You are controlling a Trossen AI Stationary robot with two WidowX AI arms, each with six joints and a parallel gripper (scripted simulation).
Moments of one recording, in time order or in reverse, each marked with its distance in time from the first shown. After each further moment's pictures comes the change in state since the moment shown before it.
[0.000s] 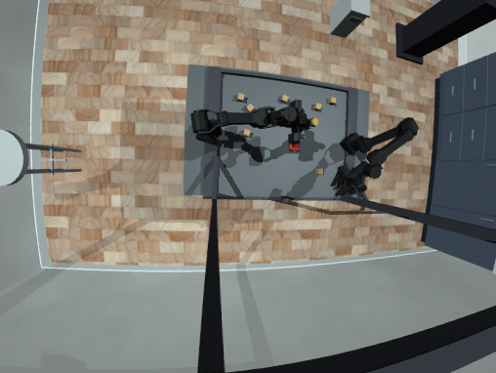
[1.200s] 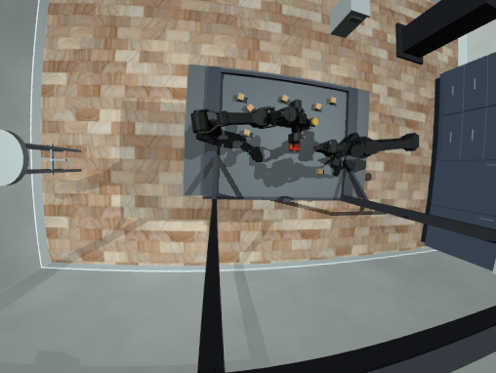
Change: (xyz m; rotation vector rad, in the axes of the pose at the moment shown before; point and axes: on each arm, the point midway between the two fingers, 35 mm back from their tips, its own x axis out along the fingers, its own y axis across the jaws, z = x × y) left arm 0.000 0.000 0.000 0.000 0.000 0.000; right arm -0.037 -0.154 -0.136 -0.744 0.680 -0.199
